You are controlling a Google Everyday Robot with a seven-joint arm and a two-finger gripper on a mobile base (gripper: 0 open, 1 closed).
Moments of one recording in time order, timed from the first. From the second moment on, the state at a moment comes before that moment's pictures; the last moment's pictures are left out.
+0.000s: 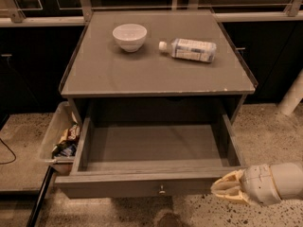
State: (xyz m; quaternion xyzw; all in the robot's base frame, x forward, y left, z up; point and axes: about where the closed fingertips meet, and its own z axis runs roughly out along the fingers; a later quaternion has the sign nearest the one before) arm 0.364 -0.205 0.649 -0.60 0.68 0.26 0.34
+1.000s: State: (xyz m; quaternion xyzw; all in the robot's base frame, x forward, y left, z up) arm 0.367 -0.186 0.634 -0.61 0.67 0.26 0.33
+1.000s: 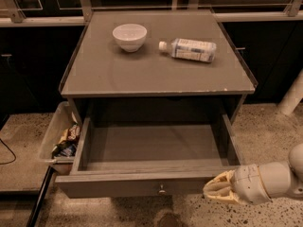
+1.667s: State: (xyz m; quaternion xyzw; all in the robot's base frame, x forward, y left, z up) arm 0.367 -0.186 0.634 -0.61 0.67 0.26 0.33
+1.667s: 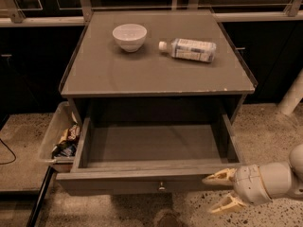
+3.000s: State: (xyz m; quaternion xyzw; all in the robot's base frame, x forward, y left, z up) arm 0.496 -0.171 0.645 -0.65 0.64 0.25 0.33
